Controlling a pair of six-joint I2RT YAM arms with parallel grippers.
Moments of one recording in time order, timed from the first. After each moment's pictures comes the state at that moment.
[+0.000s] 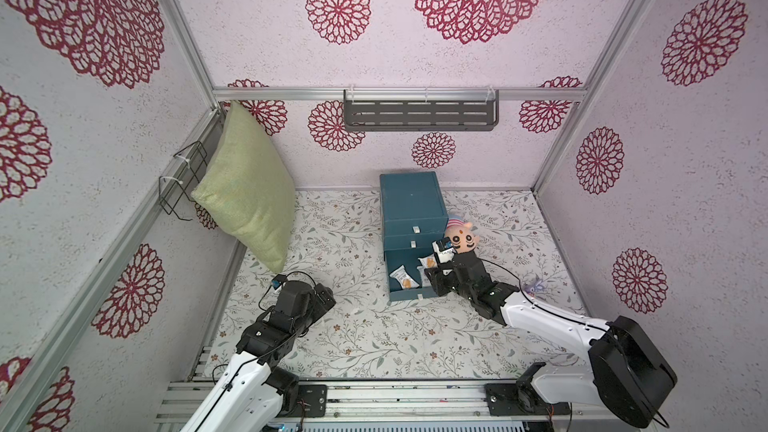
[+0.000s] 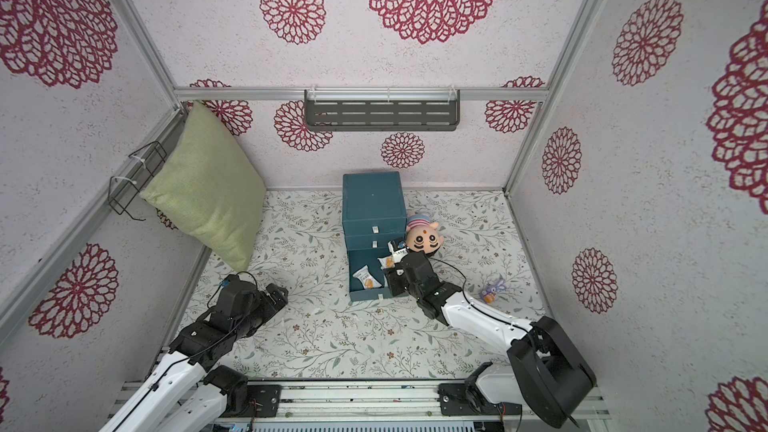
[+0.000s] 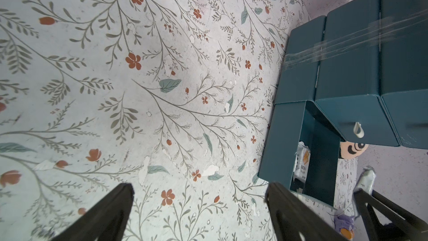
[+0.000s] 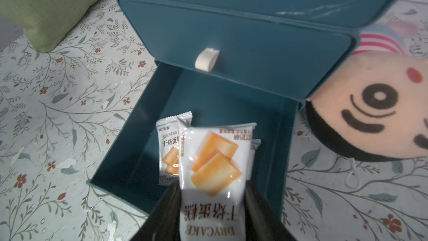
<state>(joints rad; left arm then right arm) -0.38 0.68 0.49 -0.64 -0.12 -1.02 0.66 1.31 0.65 0.05 0.05 0.21</state>
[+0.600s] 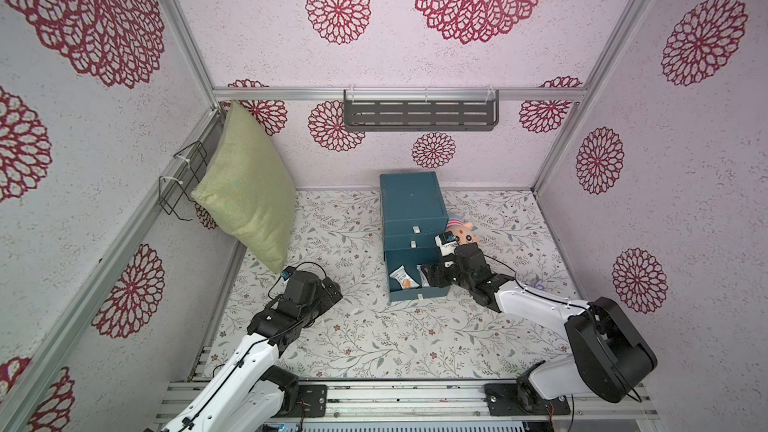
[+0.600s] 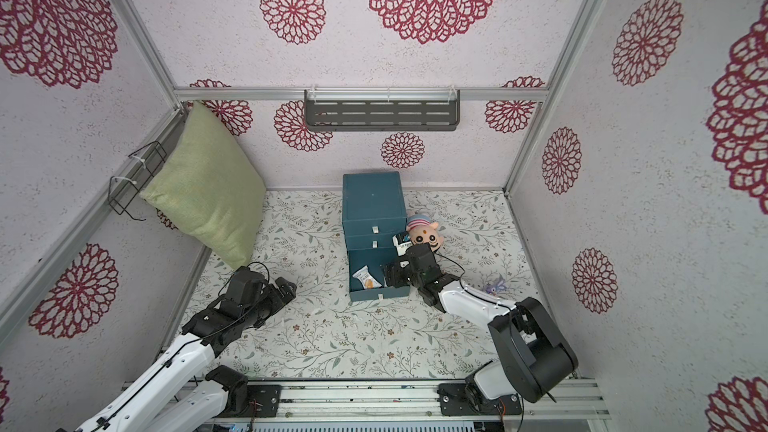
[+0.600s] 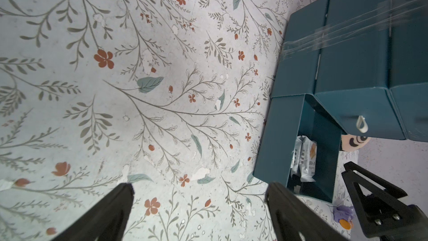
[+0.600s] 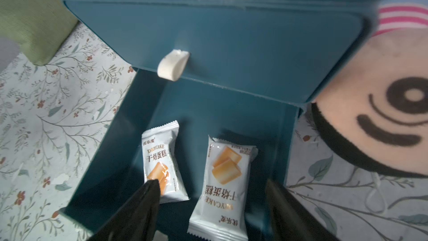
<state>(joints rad) -0.38 0.82 0.53 -0.55 -0.06 -0.99 0.56 1.42 0.69 0.11 -0.08 0.24</state>
